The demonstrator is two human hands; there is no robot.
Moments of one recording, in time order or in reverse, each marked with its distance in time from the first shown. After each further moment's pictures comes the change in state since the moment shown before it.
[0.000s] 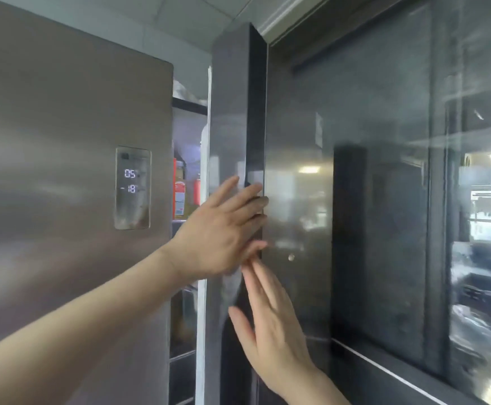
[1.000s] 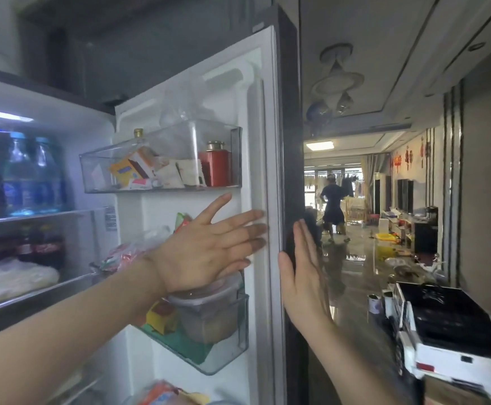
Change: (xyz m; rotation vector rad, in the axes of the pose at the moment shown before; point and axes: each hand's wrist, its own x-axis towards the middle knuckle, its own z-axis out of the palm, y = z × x) left_hand 0.217 0.234 0.029 -0.323 0.465 0.410; right_hand -0.112 0.223 -0.256 -0.328 0.219 0.636
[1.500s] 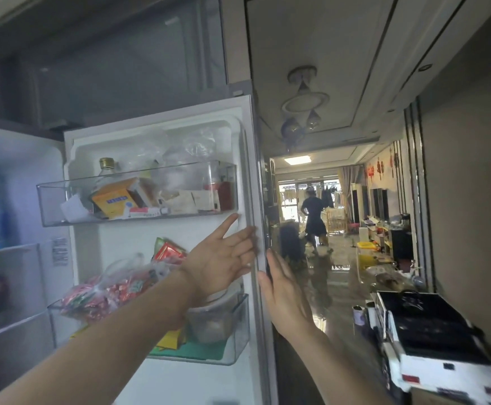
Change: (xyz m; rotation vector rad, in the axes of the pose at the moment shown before) left_hand 0.108 0.024 0.076 0.121 -0.233 0.006; right_hand 0.043 0.084 -0.018 -0.145 -0.202 0.150
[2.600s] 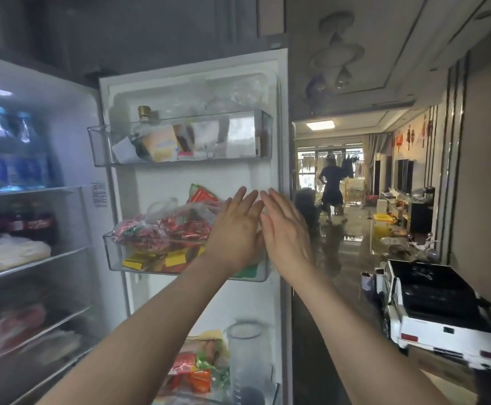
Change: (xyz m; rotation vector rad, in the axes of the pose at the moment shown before) left_hand -0.039 0.062 -0.027 -0.676 0.140 -0.619; right_hand -0.015 -0.047 0.001 -0.072 0.180 -0.316
